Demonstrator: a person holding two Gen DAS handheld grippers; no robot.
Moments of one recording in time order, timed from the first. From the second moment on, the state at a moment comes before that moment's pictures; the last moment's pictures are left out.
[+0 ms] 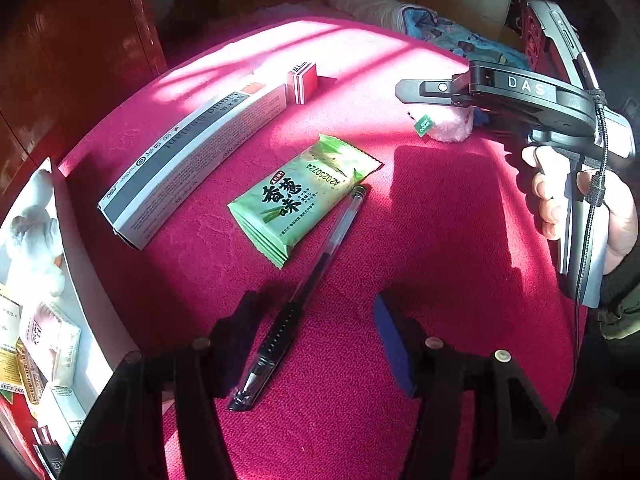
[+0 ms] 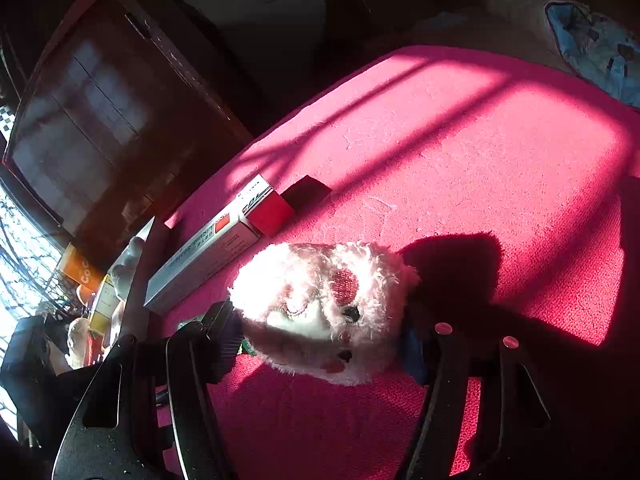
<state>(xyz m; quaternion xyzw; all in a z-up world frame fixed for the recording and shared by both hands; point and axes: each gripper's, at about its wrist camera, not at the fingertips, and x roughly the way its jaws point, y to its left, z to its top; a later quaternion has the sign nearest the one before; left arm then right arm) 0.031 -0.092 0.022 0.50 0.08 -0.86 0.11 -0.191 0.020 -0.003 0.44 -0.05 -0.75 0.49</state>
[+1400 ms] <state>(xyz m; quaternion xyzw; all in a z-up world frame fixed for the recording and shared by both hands) 0.050 -0.045 0.059 0.40 0.01 -0.89 0.23 -0.152 0.036 0.043 0.38 -0.04 -0.77 0.52</state>
